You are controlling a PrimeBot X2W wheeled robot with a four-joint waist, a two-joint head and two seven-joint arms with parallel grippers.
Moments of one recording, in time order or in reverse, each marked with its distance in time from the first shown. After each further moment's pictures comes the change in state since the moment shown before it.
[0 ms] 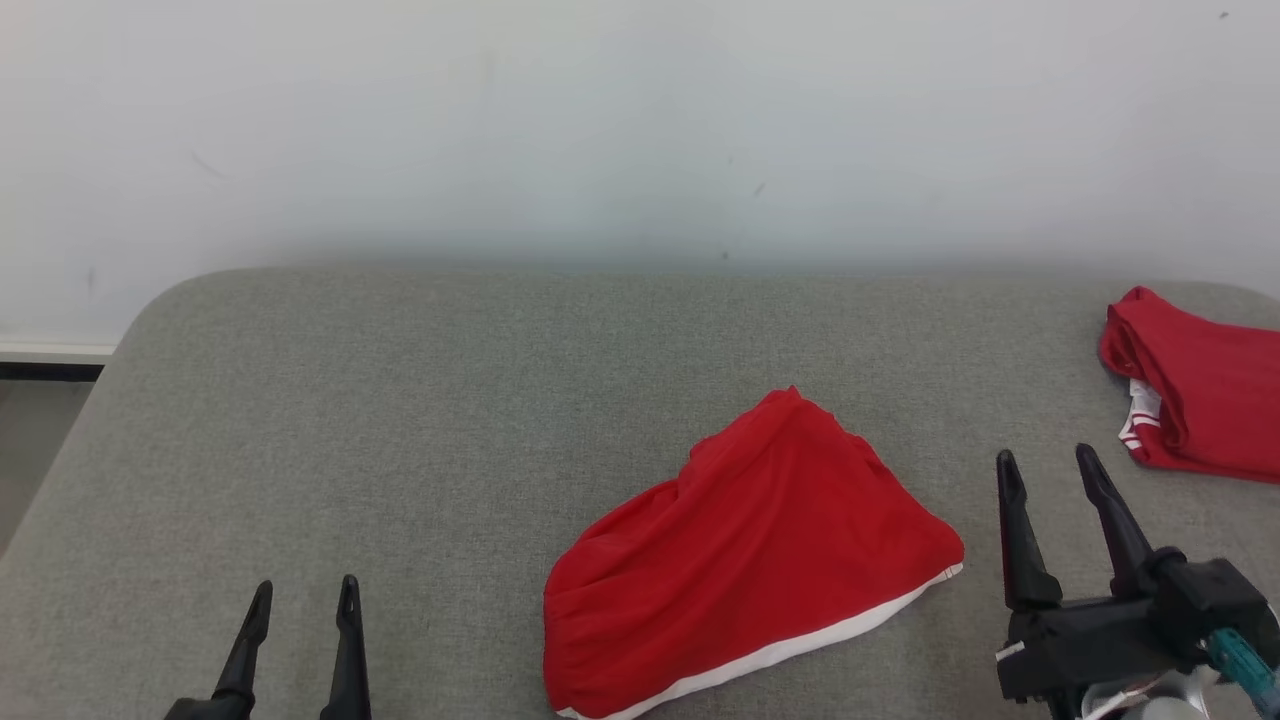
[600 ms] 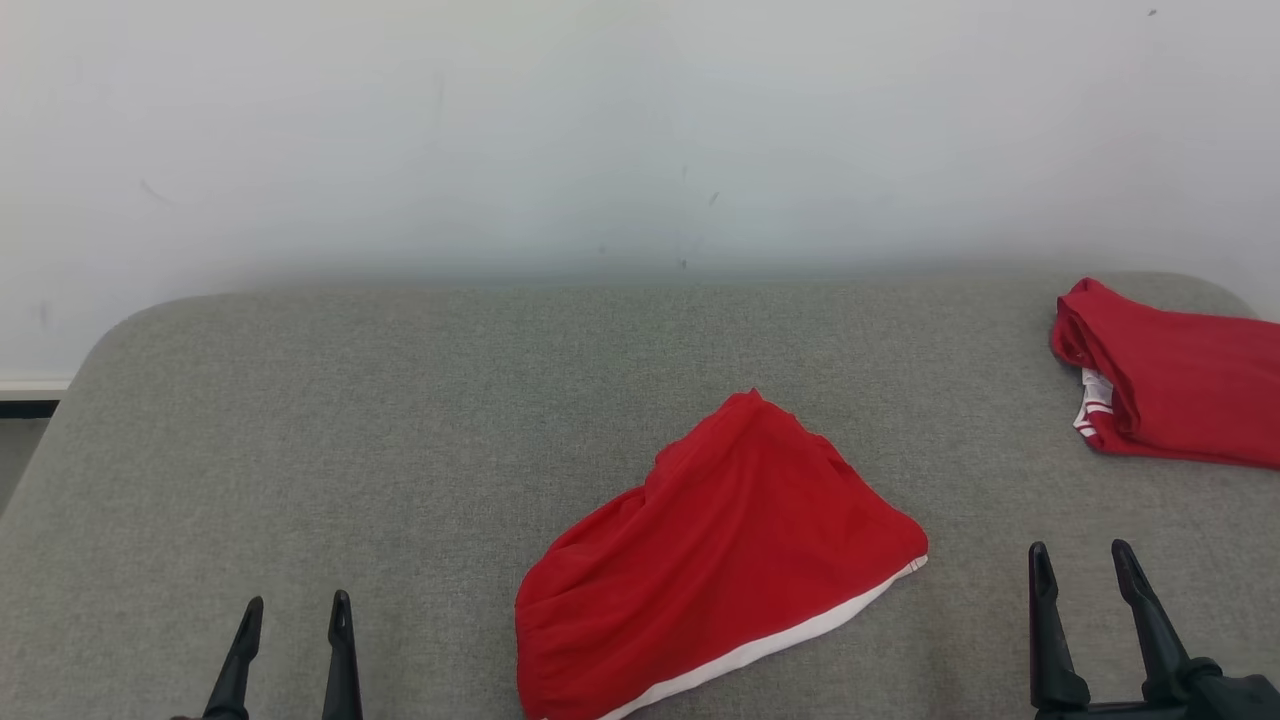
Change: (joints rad) left arm 0.033 -0.008 0.022 -0.023 0.018 0.000 0.000; right arm 0.242 0.099 -0.092 -0.192 -0.060 0.000 0.000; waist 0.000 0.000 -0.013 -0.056
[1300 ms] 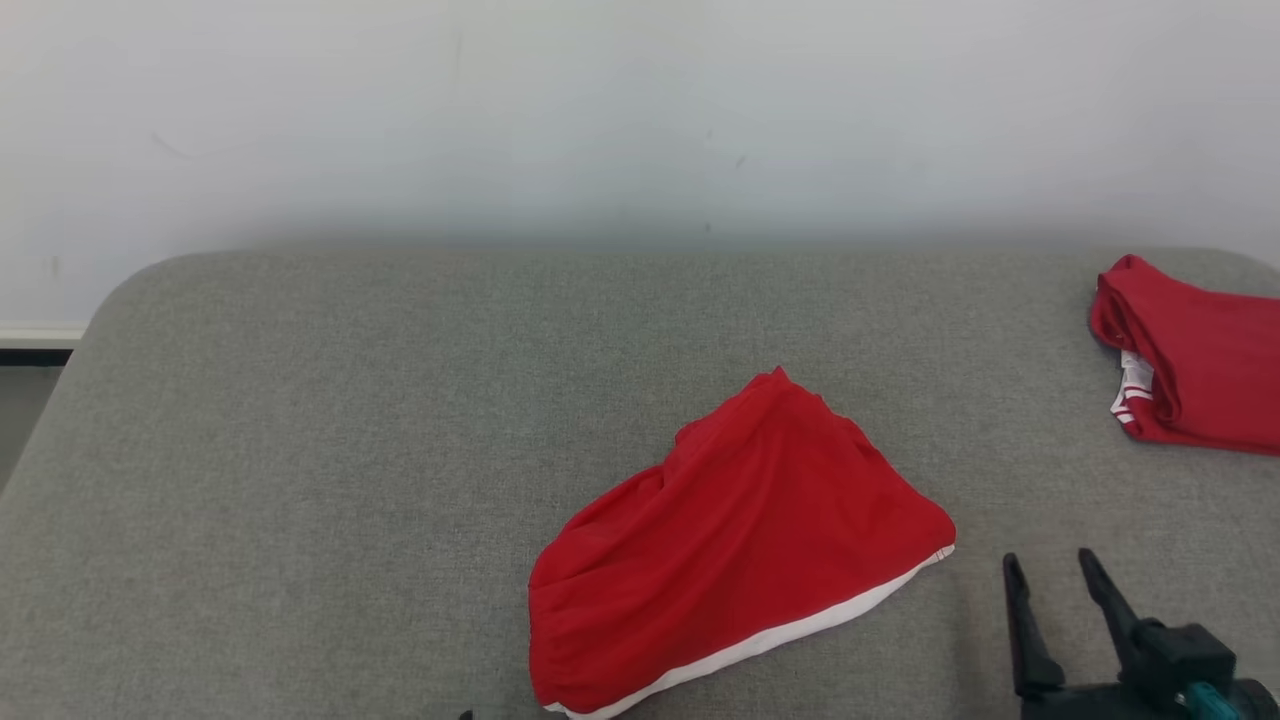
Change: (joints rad) left arm -0.005 0.001 -0.286 0.286 -0.027 -0.041 0.012; right arm -0.112 -0.091 0.037 0.260 0.016 0.000 0.033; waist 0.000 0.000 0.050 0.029
